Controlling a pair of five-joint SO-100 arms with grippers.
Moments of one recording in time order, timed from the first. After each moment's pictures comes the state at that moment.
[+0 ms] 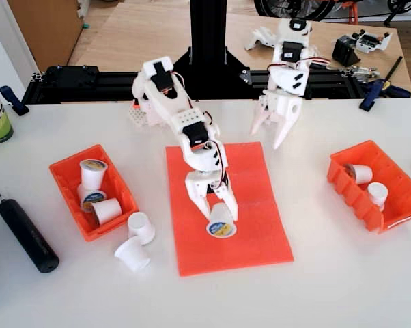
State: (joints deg) arm 0 -22.1 56.3 52.8 61.0 -59.1; arm 1 13.3 130.5 120.3 67.5 134.6
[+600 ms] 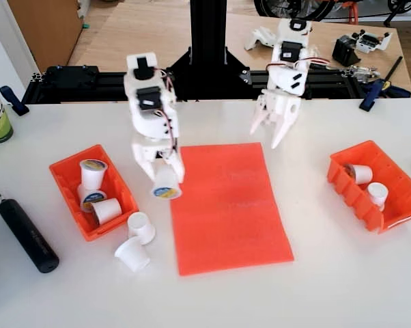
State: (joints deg) arm 0 -5.1 67.1 41.8 102.7 -82.5; arm 1 14.6 130.5 120.3 67.5 133.3
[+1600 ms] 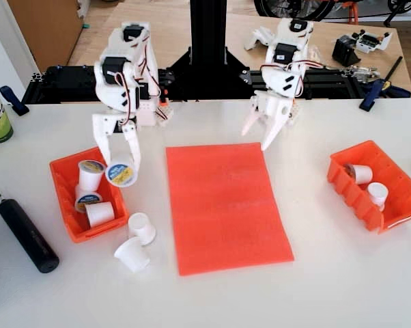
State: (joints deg) arm 0 8.7 111.4 99.3 61.6 -100.7; arm 1 18.9 128.8 121.6 62.9 131.7
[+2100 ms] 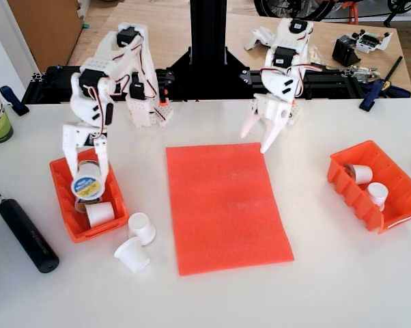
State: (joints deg) arm 0 20.3 102.9 99.3 52.8 -120.6; arm 1 18.9 128.8 123.8 60.6 131.3
